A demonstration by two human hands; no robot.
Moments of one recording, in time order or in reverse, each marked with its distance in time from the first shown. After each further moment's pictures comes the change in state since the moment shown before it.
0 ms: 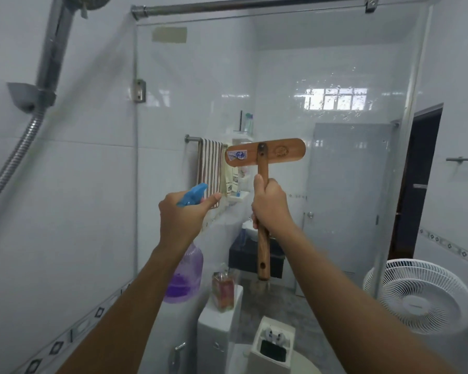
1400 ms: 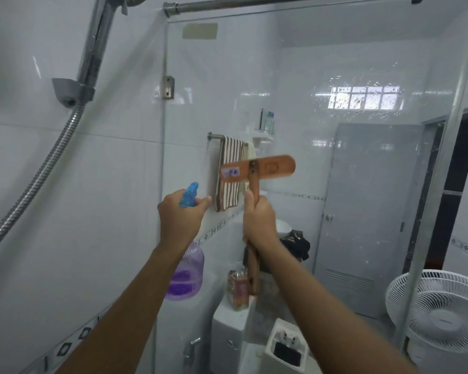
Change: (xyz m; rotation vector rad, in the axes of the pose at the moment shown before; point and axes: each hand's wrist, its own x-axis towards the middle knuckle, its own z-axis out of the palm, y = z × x) left_hand 0.010 -0.029 -0.042 0.150 0.114 0.006; right_hand -0.008 0.035 0.085 0.006 -0.016 -0.023
